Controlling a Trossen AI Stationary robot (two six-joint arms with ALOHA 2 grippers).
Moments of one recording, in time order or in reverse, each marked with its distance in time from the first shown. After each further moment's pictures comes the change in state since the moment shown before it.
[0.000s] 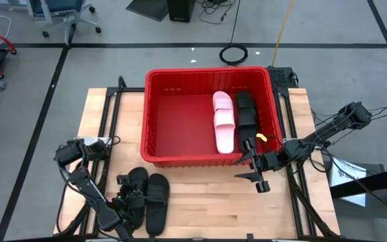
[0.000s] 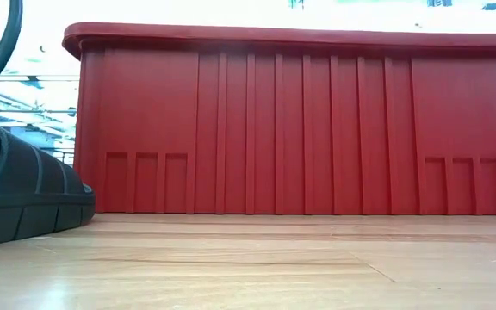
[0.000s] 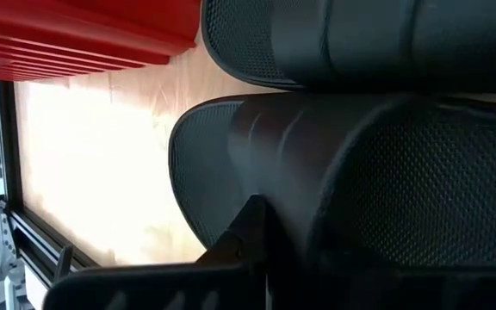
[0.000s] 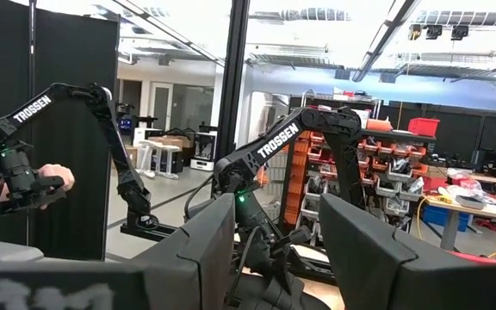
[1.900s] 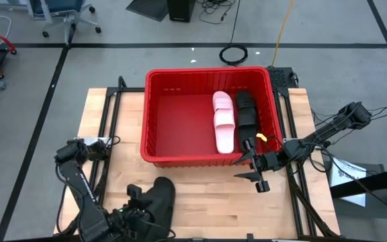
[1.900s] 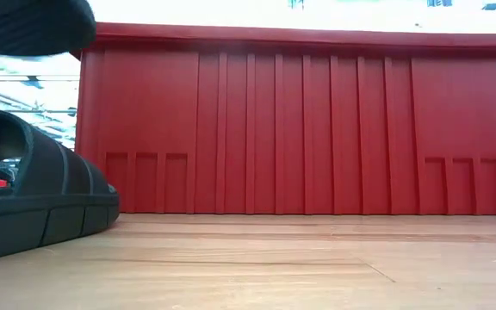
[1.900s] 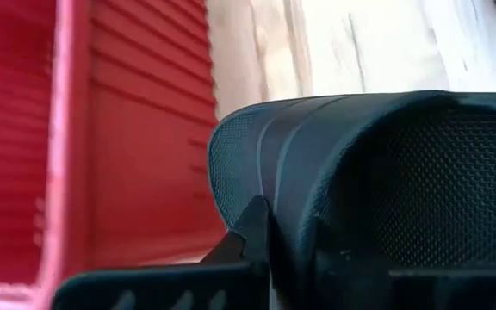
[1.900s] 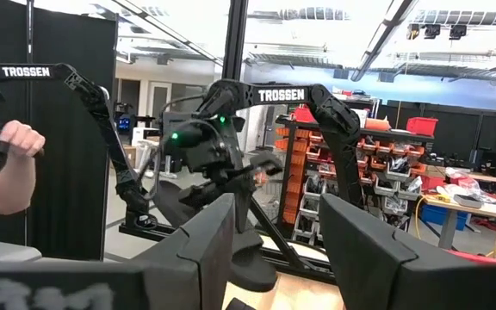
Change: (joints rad) left arm 0.023 0.000 0.585 -0.167 -0.301 0.385; right arm -0.001 0.000 0.000 -0.001 0.004 0.000
